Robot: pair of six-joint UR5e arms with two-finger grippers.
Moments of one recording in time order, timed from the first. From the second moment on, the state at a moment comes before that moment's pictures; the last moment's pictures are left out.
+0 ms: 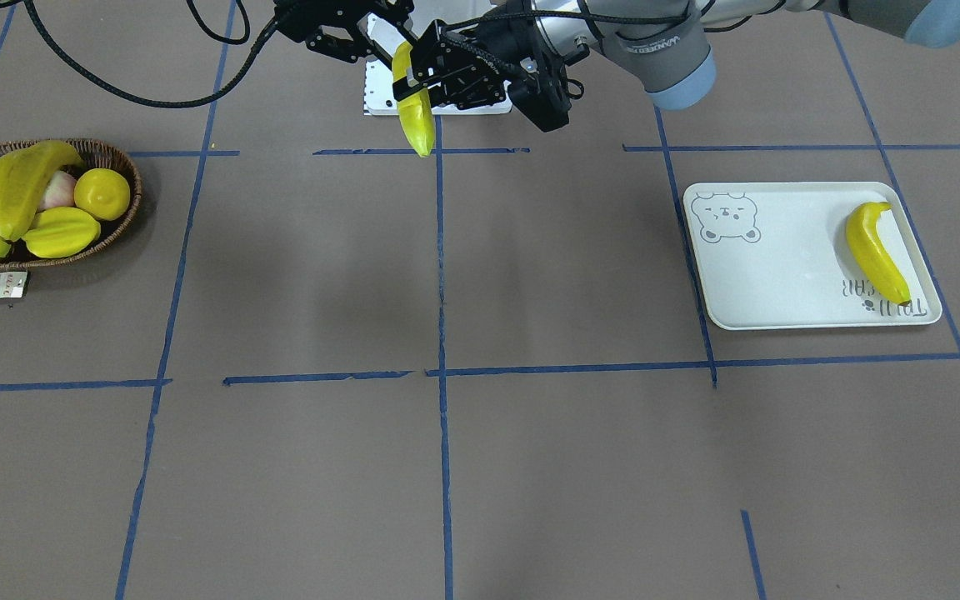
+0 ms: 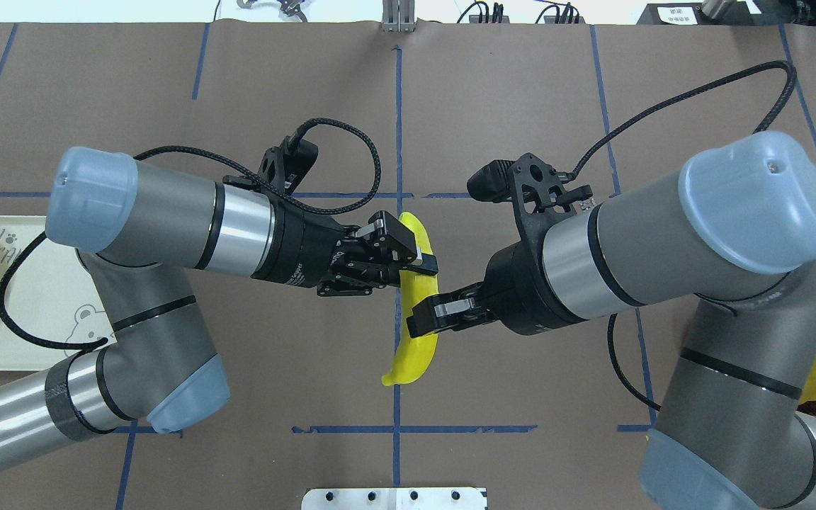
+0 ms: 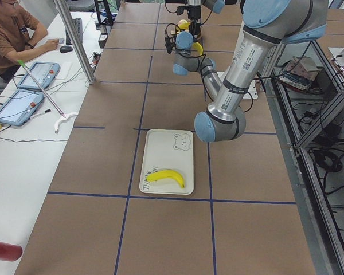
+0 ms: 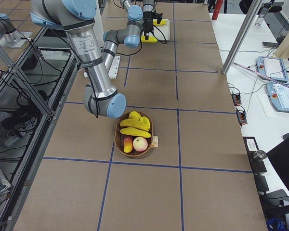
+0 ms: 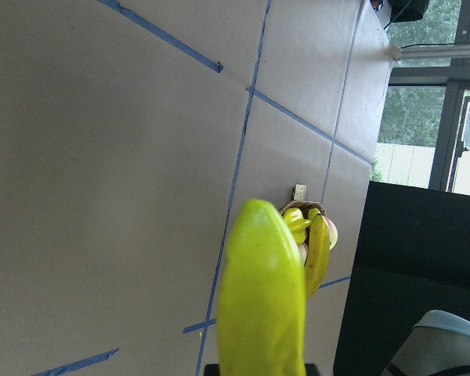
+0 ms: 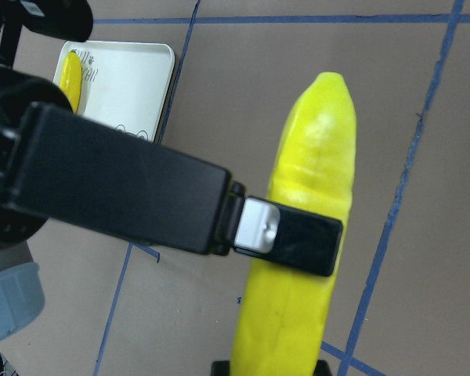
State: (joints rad) left arm -0.55 -2.14 -1.80 -2.56 -2.09 -1.86; right arm 0.52 -1.10 2.19 -1.32 2.10 1.18
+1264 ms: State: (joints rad) left arm -0.81 -1.93 -1.83 -2.23 -2.19 -1.62; right arm 0.56 -1.17 2.24 -1.33 2.02 1.23
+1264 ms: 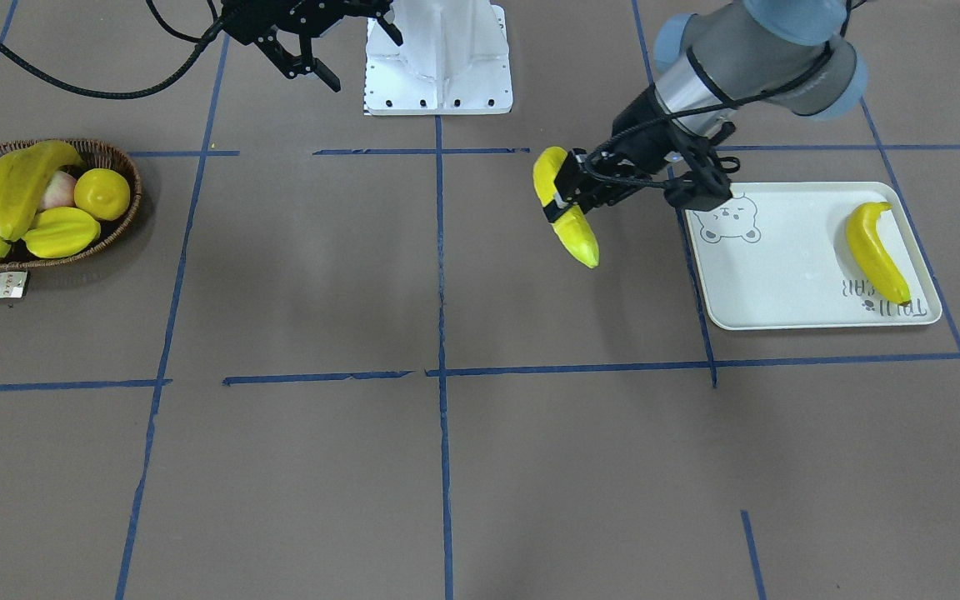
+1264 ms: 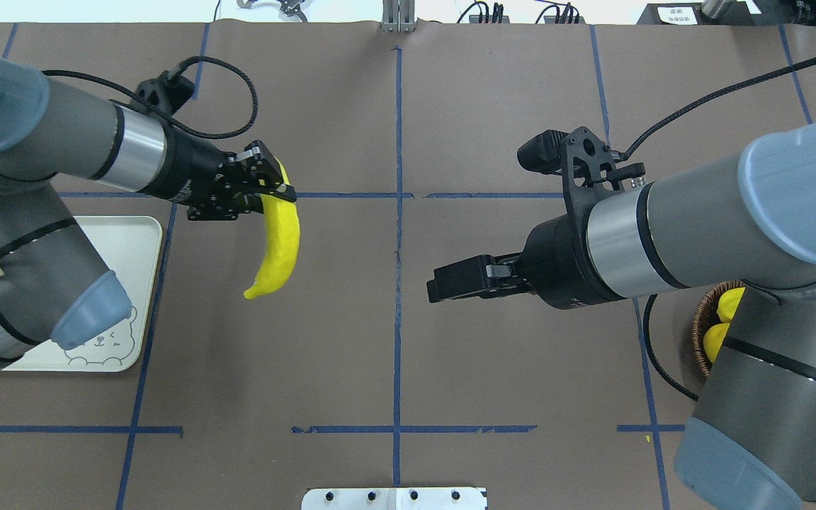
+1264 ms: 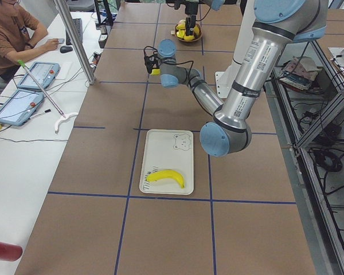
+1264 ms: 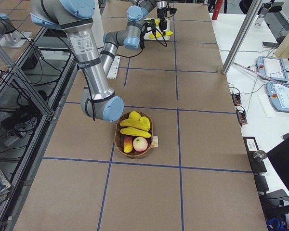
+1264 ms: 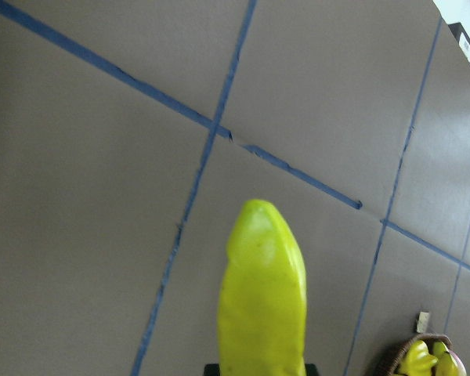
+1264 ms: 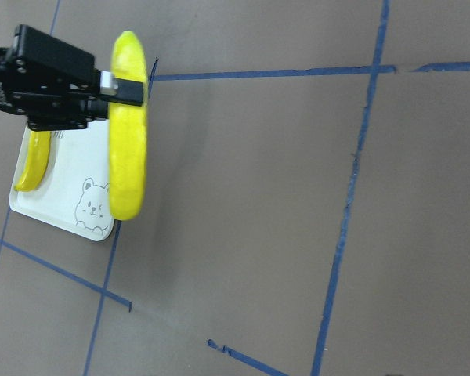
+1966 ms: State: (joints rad) left arm -1.01 -1.51 -1.83 -2.21 -2.18 -1.20; right arm 0.60 -1.31 2.25 -1.34 1.94 1.23
